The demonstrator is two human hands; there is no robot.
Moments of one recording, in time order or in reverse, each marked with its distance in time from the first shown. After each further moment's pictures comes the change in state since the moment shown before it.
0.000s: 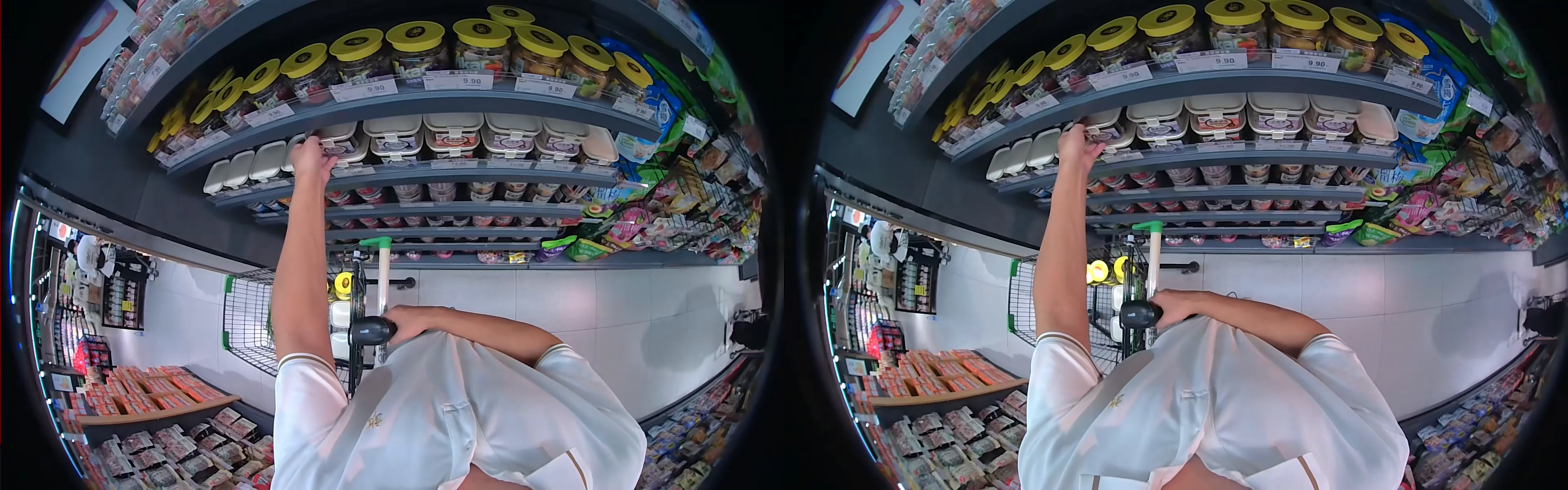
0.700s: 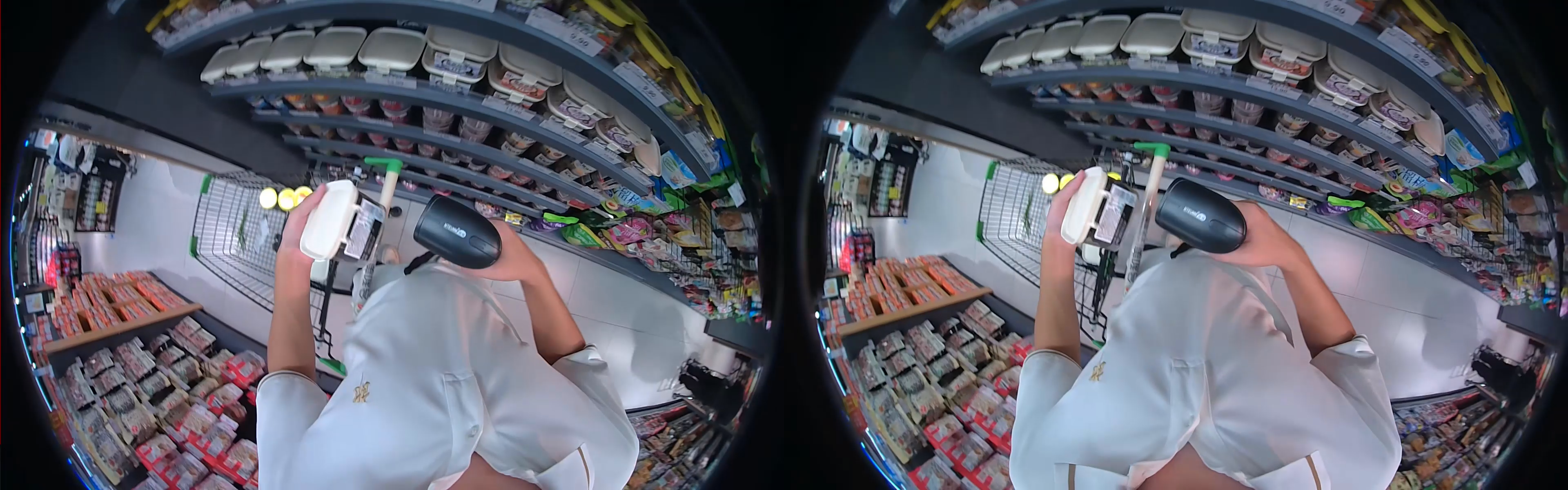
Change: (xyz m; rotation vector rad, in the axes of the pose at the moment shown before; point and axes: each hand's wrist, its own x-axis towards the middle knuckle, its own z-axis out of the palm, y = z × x) left_hand -0.182 -0.109 -0.211 -0.583 -0.393 -0.593; right_hand -0.117 -0.084 -0.082 0.180 0.440 -0.163
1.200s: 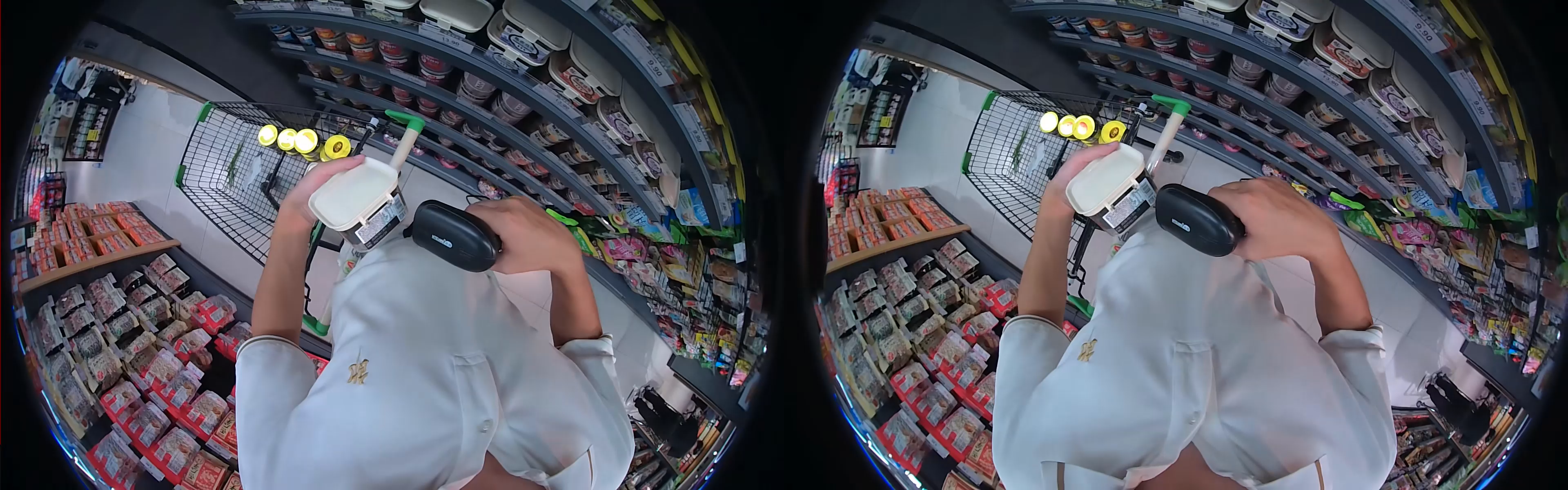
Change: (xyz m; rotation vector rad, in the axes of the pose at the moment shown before) left_hand -0.012 -0.009 -0.024 0.165 0.089 -0.172; right_hand 0.051 -0.068 0.006 -0.607 -0.474 0.092
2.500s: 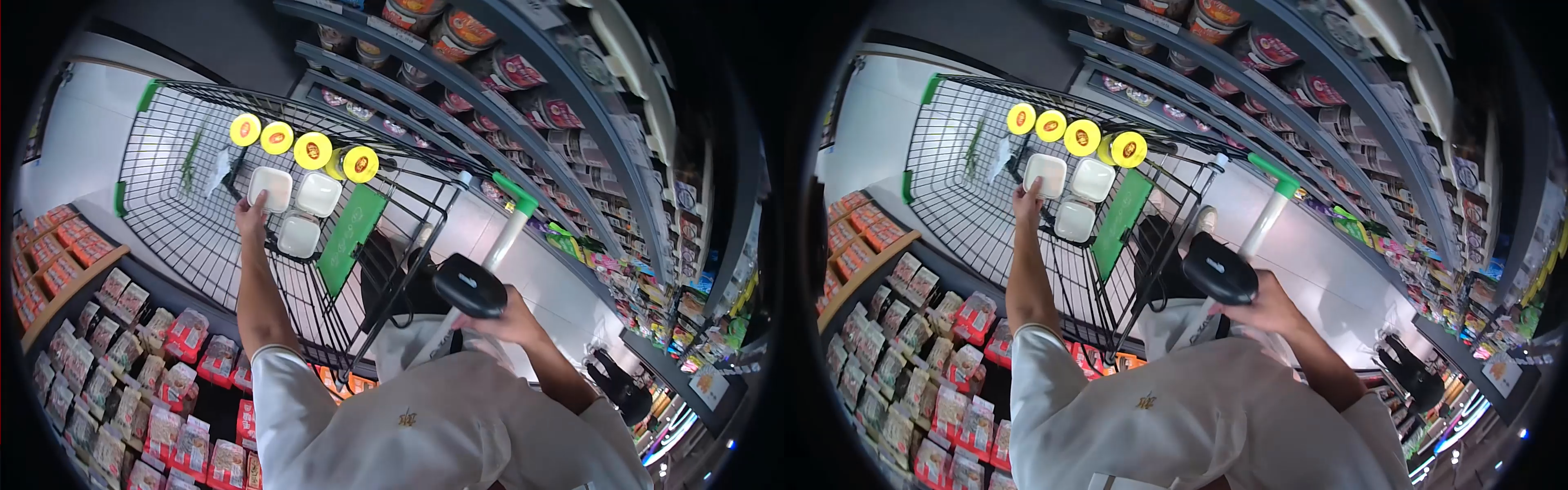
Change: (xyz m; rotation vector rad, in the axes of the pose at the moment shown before) left_hand 0.151 0.004 -0.524 0.111 0.959 0.383; right_hand 0.200 0.055 0.153 1.021 0.103 0.697
